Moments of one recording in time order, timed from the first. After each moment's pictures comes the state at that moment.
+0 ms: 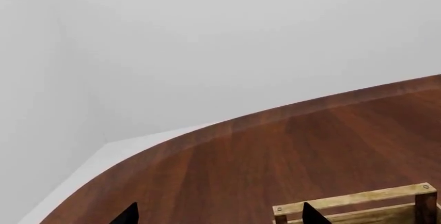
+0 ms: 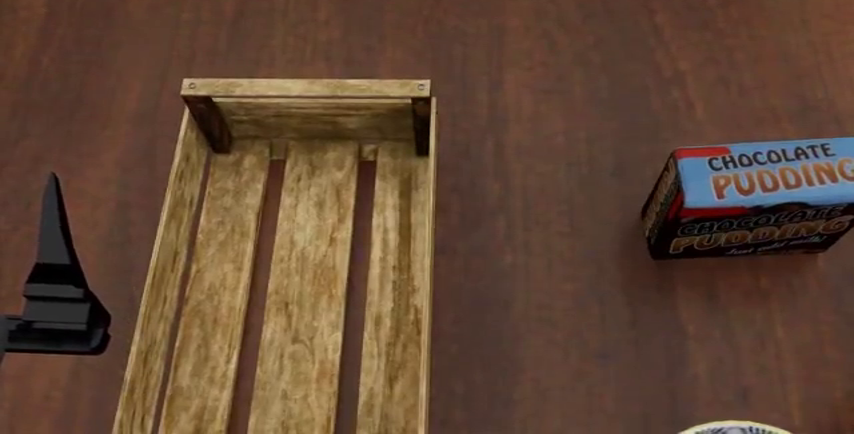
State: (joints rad) left arm -0.23 -0.37 0.11 0.54 -0.12 -0.32 -0.26; right arm -0.05 0.49 -0.10 -0.56 0.68 0.92 0.48
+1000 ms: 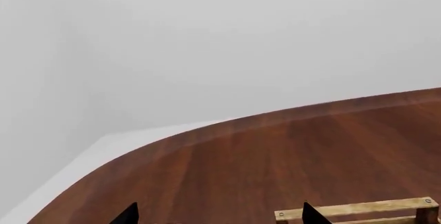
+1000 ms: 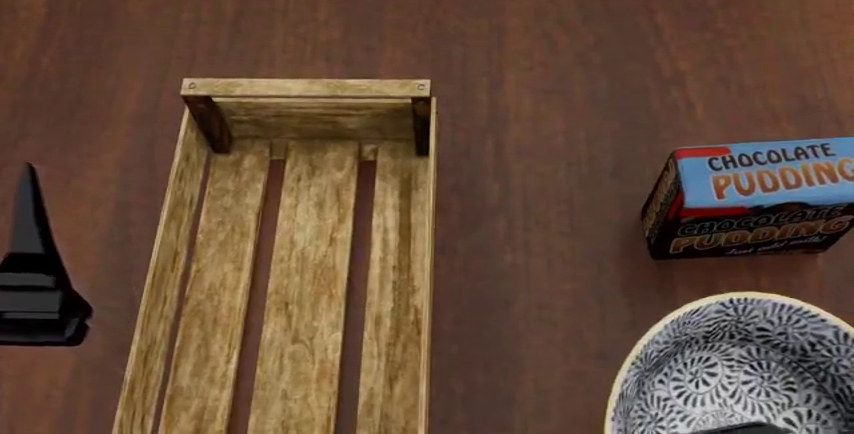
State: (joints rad) left arm -0.24 -0.38 0.07 0.58 -0.20 -0.36 -0.27; right arm 0.27 0.51 0.05 -0.93 1.25 1.47 0.97
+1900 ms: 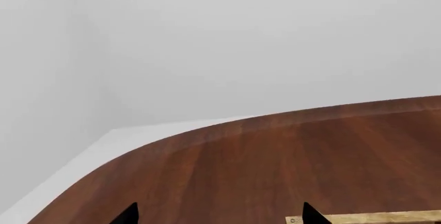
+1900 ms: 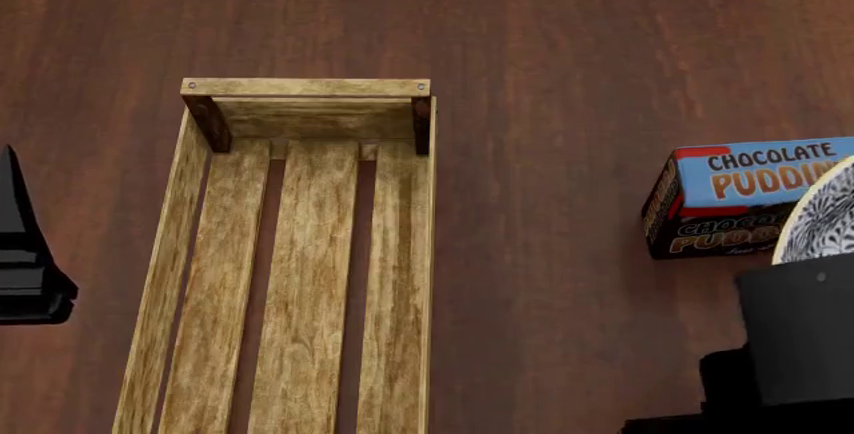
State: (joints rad) left arm -0.27 -0.38 0.05 0.58 -0.23 -0.39 -0.29; right arm 0.67 0.81 0.02 -0.65 1.74 1.46 1.29
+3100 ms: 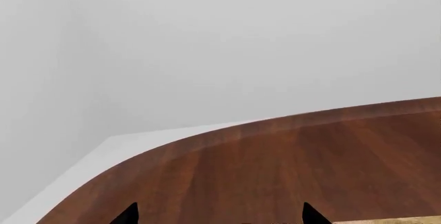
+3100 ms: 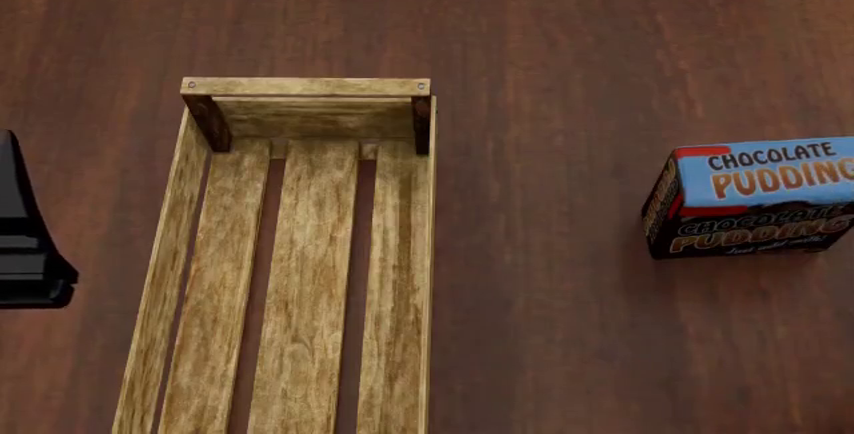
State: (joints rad) left arm -0.31 -0.39 0.06 0.51 -0.23 -0.34 -0.28; right arm 0.90 1.10 -0.16 -0.26 1.26 1.36 0.79
